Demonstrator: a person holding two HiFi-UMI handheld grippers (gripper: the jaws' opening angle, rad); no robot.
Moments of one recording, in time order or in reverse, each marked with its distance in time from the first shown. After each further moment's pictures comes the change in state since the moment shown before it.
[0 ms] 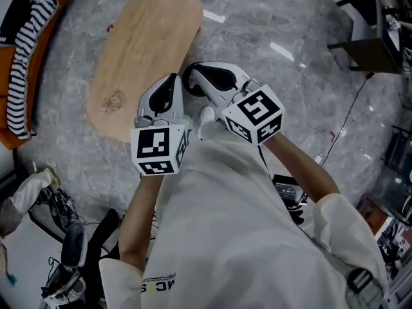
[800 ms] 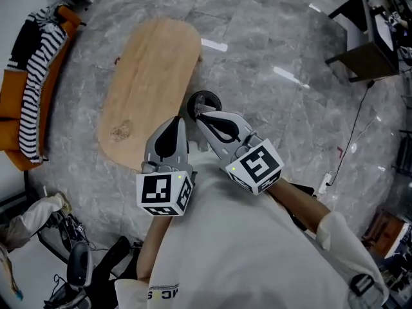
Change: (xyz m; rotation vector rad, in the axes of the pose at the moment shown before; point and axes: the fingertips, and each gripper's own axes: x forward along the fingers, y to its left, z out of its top) left arm -0.048 -0.042 0.015 -0.062 -0.054 -0.027; right arm -0.064 0.044 0.005 -0.013 -0.107 -0.031
